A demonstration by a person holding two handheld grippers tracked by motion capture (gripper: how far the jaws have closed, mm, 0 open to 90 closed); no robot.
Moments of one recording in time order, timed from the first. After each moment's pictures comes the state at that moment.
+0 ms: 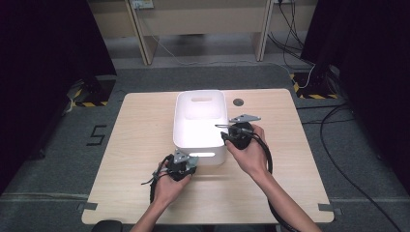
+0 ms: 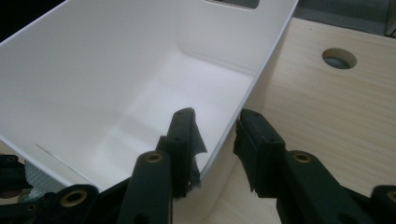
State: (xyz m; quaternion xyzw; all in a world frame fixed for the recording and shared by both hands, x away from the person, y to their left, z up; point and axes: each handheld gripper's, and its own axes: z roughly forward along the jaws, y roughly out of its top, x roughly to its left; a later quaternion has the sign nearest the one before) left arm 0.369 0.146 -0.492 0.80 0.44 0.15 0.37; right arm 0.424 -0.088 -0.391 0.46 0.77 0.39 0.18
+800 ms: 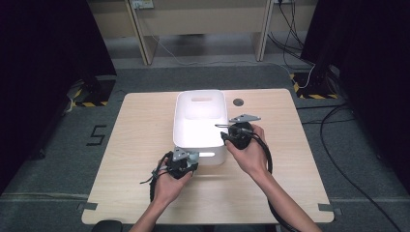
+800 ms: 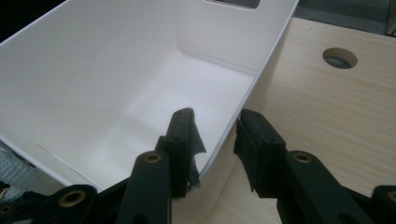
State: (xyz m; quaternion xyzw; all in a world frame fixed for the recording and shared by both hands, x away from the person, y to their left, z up) left arm 0.365 0.142 -0.469 0.79 0.44 0.15 0.39; right arm 0.424 -0.088 -0.392 0.47 0.77 0.39 0.18
